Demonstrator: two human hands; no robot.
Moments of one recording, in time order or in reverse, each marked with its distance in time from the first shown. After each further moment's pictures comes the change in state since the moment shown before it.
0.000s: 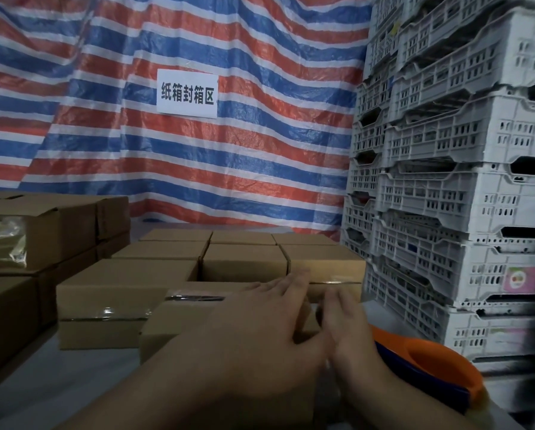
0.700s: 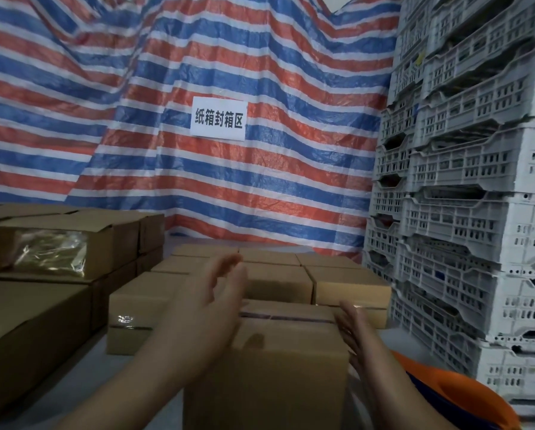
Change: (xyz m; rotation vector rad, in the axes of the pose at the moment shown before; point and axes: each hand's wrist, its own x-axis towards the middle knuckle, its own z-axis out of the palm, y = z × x) left_hand -0.054 -0.049 -0.024 -0.782 0.632 -0.393; right_hand -0.039 -0.013 -0.019 0.108 -0.426 -0.053
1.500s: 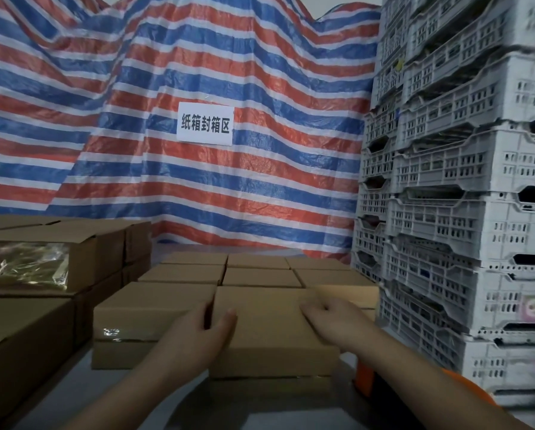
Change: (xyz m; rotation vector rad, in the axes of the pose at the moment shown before) left_hand 0.032 -0.061 0.010 0.238 -0.134 -0.214; right_hand 0.085 -0.018 -0.007 -0.869 0.131 0.248
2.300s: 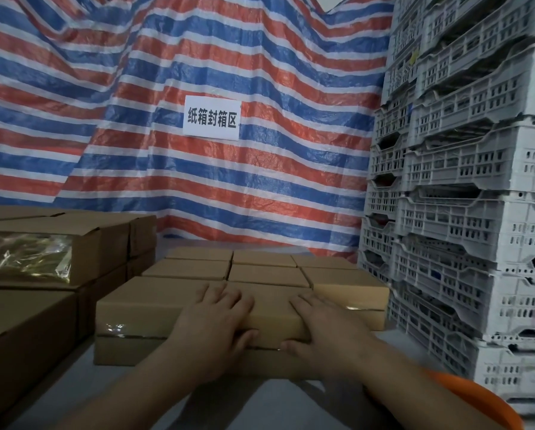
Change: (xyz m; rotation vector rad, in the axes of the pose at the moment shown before) left_hand 0.026 -0.009 0.014 1.075 -0.006 0.470; right_hand 0.017 0.003 0.026 -0.611 0.004 -0.523
